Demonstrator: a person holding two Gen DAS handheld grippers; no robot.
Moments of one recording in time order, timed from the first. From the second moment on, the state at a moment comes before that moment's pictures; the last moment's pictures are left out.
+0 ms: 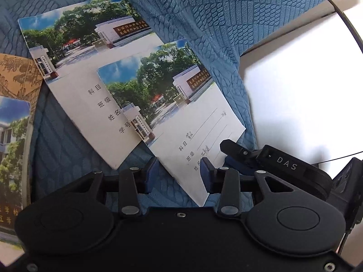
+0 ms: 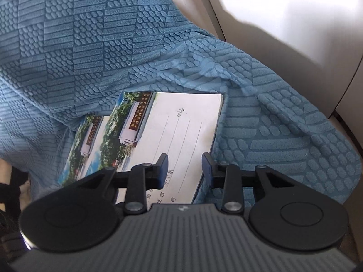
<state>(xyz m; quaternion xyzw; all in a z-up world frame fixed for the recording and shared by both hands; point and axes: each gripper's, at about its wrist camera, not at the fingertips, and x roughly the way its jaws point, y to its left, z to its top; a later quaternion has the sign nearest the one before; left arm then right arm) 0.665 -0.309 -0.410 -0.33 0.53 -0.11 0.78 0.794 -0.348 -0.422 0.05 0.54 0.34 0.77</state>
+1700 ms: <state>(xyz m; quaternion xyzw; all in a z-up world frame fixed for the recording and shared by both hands) 0.701 -0.326 -0.399 -0.43 0.51 -0.15 0.73 0.824 -0.398 -0.448 0.36 0.64 0.29 0.61</state>
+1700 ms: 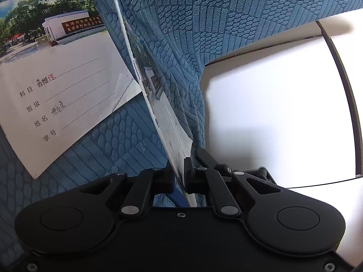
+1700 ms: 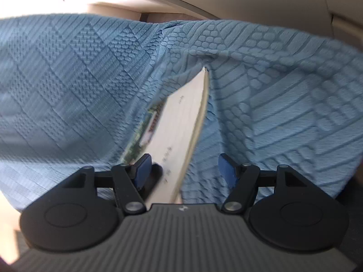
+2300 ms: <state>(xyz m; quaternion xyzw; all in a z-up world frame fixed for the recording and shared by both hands) 0.706 -0.305 -0.401 -0.45 0.51 -0.16 0.71 0.877 -0.373 -0.470 0.36 0.63 0.32 0.61</state>
